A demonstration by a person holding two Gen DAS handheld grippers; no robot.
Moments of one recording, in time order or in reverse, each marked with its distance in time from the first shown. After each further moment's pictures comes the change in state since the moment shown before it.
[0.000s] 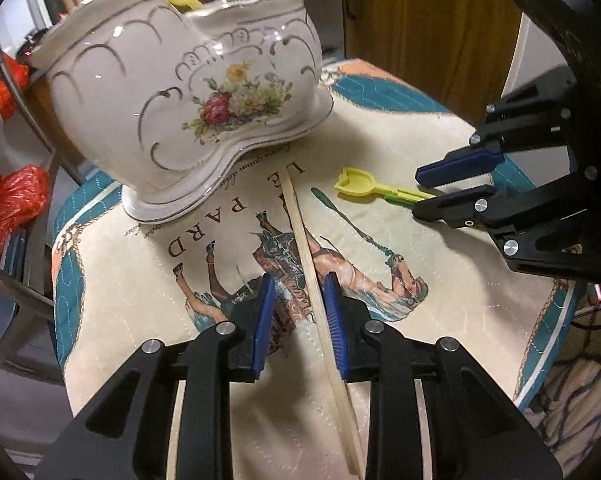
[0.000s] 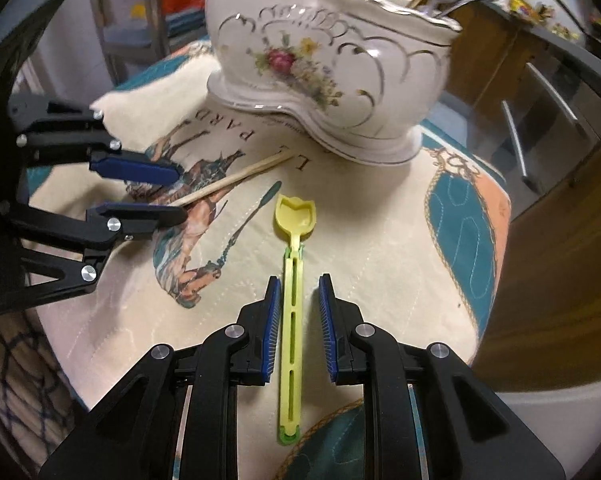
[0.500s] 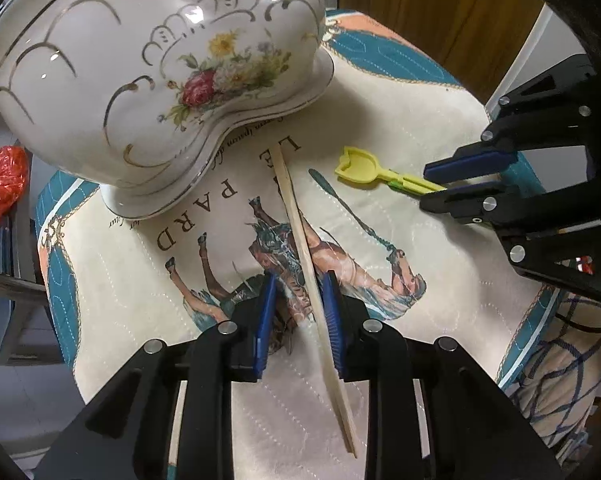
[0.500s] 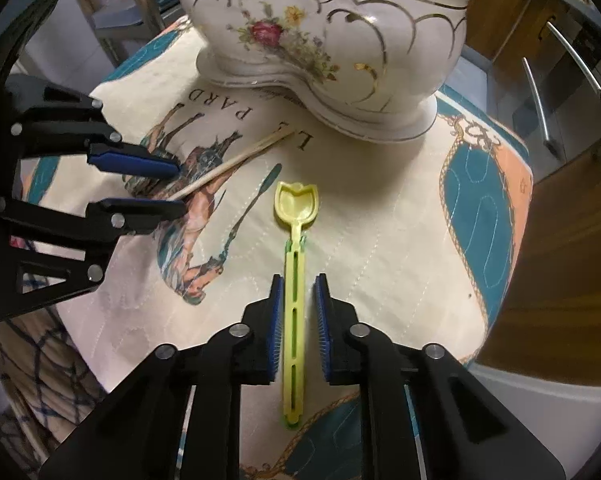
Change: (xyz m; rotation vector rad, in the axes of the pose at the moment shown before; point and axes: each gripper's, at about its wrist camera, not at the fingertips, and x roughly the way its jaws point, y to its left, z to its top) left arm 0.019 0.008 0.039 0.009 0.241 -0.057; right arm 0.008 -0.015 0.017 0.048 0.173 0.080
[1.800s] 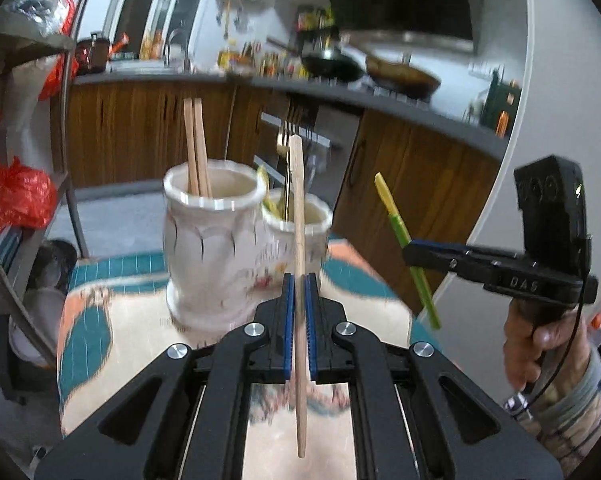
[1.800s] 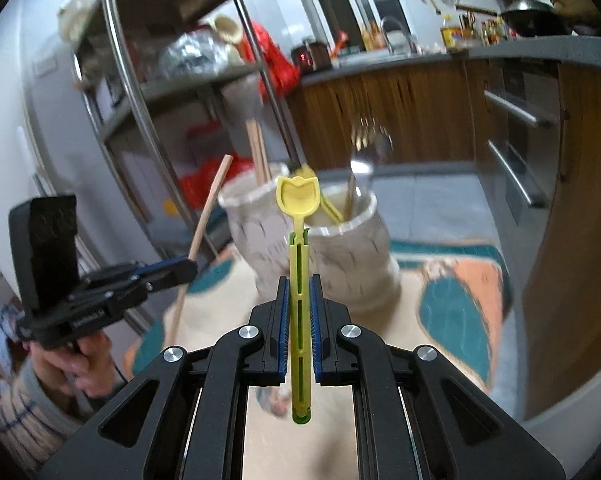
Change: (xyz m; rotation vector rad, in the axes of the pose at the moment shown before) left arm -0.117 0.042 -0.059 -0.271 -0.808 -0.145; right arm -0.103 -0.041 -0.041 0.274 -0.789 0.228
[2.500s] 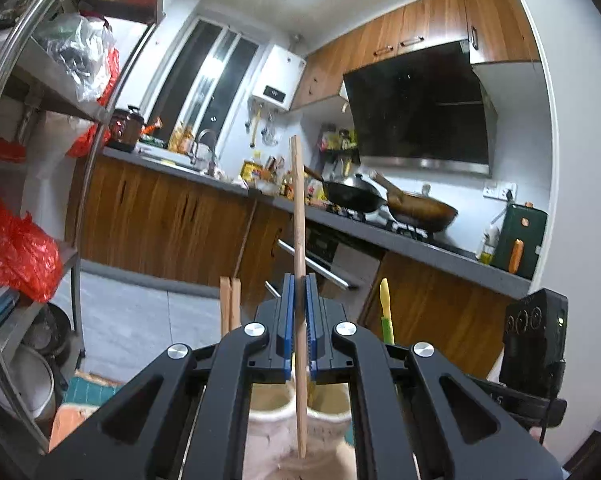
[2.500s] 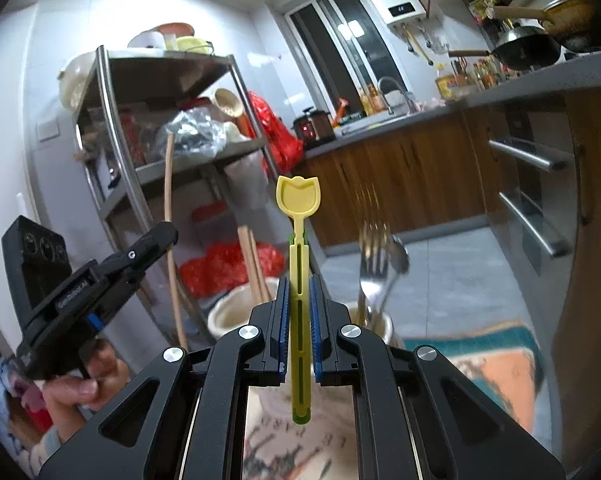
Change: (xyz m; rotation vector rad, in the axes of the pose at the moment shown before) left arm 0.002 0.031 0.070 -0.109 -0.441 0.033; right arm 0.038 -0.014 0.048 0.047 -0.266 0.040
